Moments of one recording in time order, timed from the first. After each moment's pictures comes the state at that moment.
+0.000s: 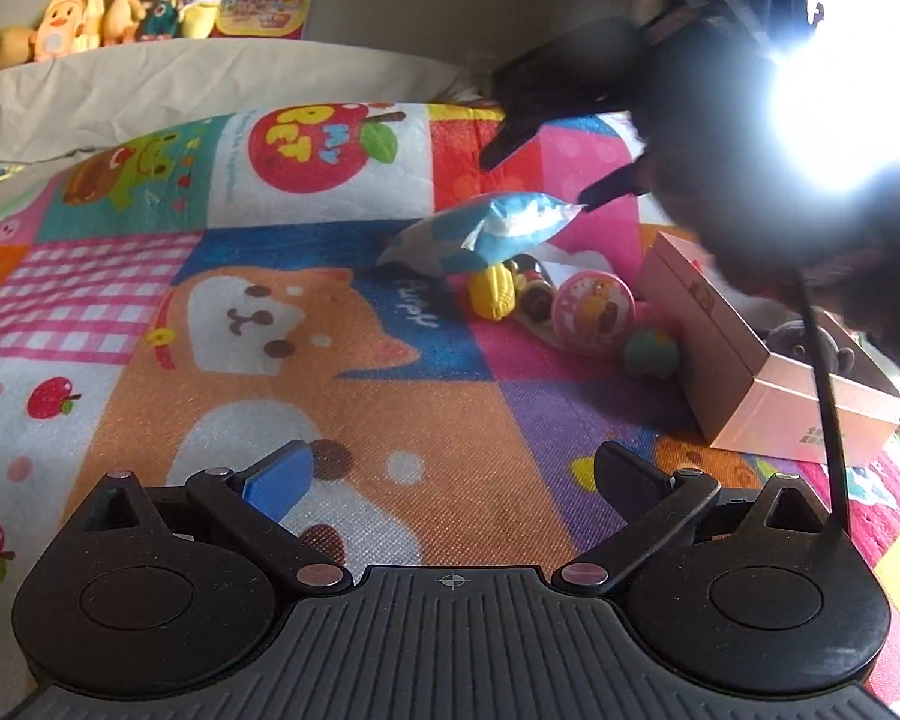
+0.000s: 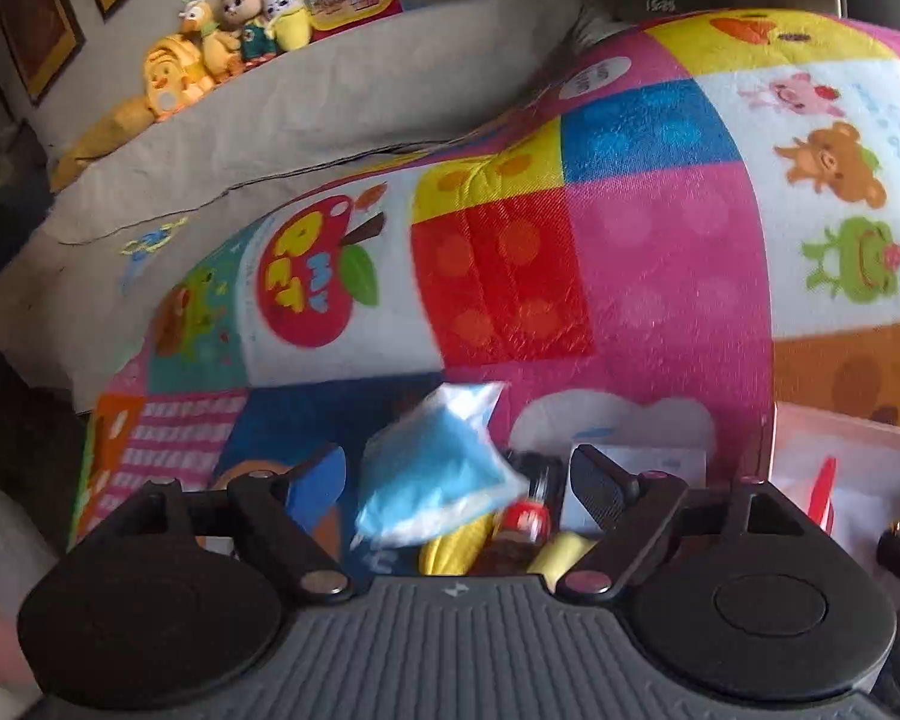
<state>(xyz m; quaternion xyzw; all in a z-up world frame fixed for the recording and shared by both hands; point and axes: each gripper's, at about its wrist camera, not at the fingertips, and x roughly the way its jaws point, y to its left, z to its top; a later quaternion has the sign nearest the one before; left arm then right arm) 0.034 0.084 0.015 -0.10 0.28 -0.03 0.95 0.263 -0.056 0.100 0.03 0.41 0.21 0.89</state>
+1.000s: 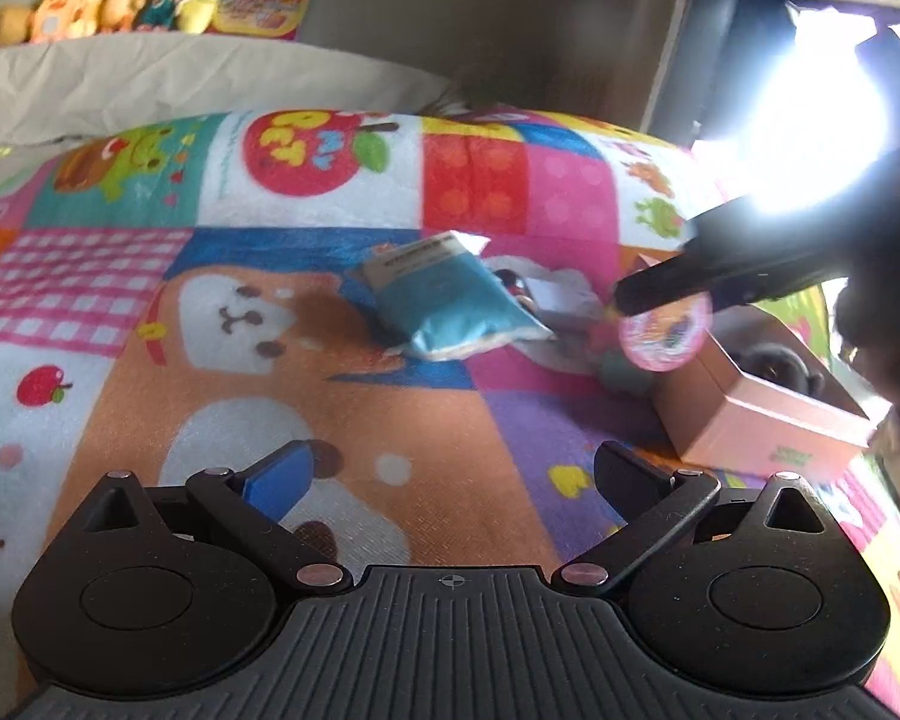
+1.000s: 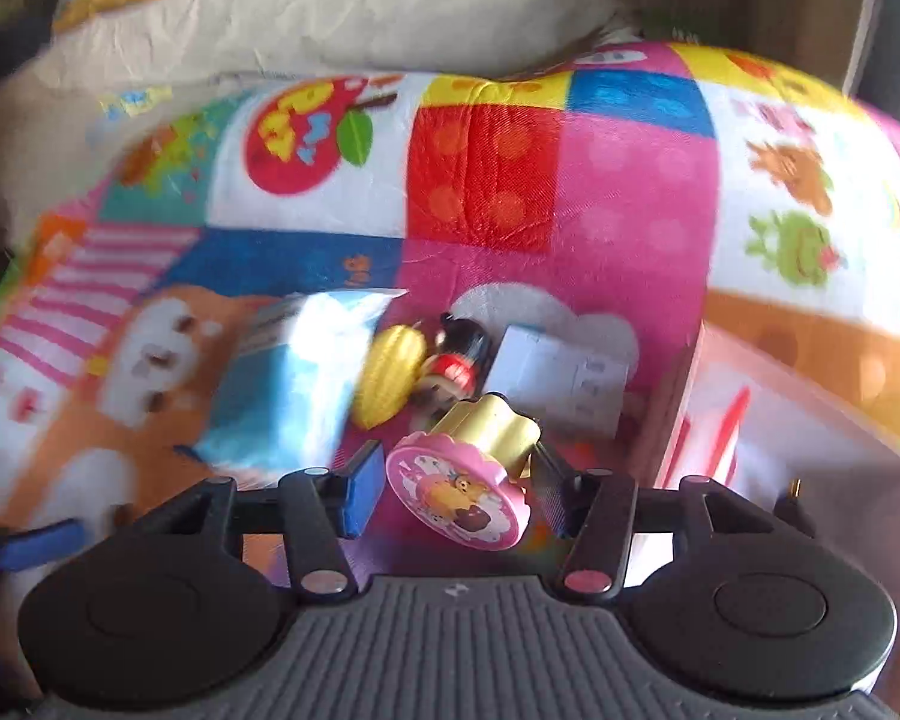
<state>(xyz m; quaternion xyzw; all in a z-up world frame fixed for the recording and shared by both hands) 0.024 0.091 0.015 -0.11 0.27 -0.07 0.95 0.177 -0.083 0.086 -0.10 0.41 0.22 0.88</state>
